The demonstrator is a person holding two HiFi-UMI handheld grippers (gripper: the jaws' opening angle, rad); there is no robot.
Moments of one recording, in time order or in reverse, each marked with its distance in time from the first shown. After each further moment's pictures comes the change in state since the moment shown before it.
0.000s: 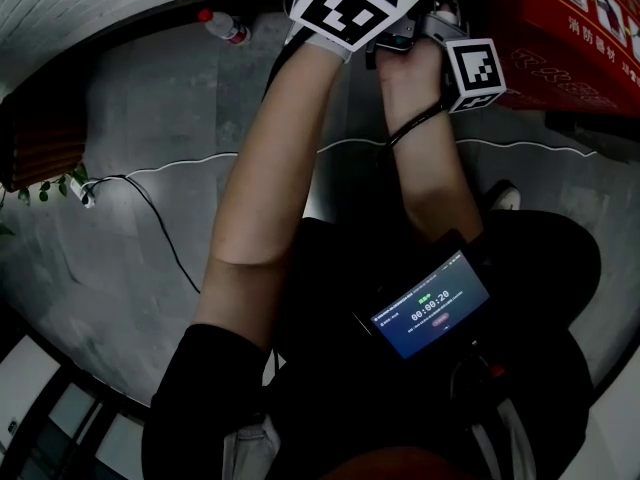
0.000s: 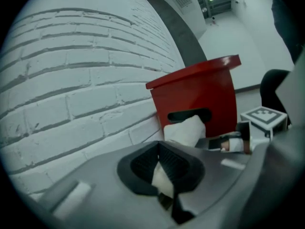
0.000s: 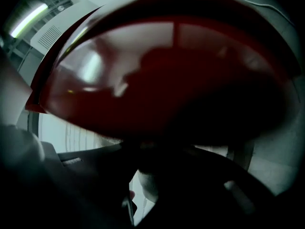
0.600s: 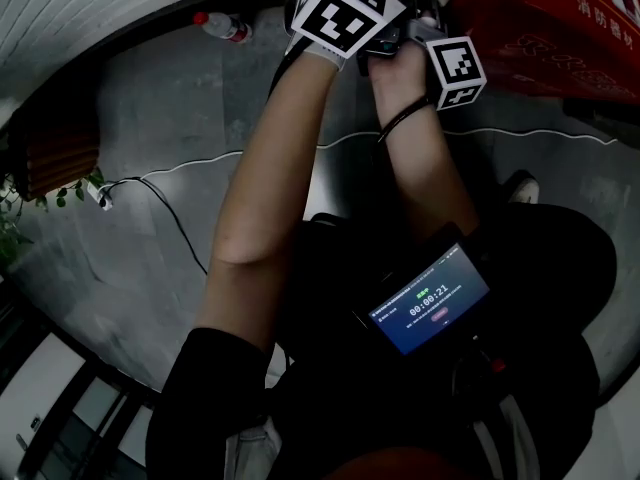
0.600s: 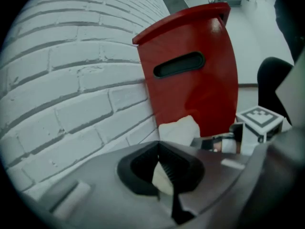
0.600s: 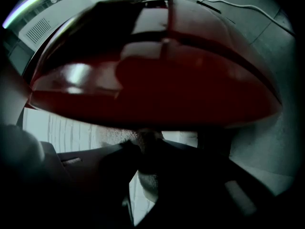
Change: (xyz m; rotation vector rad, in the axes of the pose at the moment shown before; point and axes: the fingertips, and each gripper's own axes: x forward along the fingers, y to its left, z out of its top) left arm 0.033 -0.037 -0.084 -0.034 0.172 -0.094; right arm -0.016 -0.096 -0.014 0.027 0.011 -0.157
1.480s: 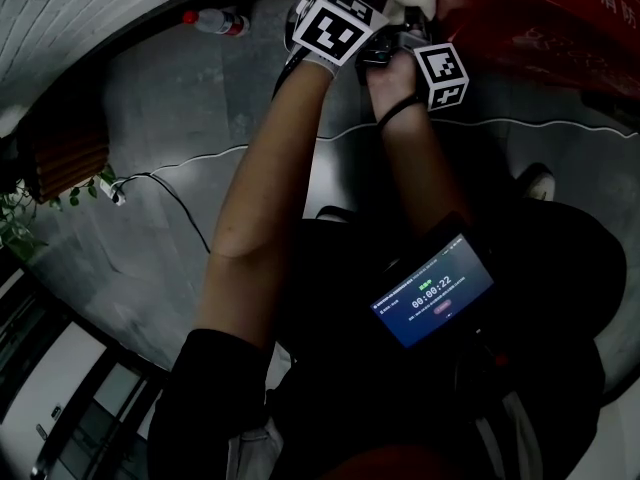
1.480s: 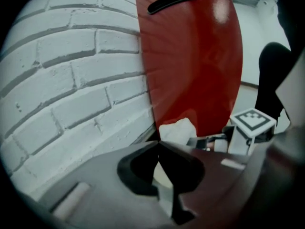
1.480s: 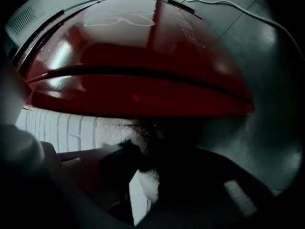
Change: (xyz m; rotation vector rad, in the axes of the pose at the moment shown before) left arm 0.053 -0.039 -0.113 -0.092 0.192 -0.099; right arm -0.014 -0.138 -0.018 0.060 0.025 -0.211
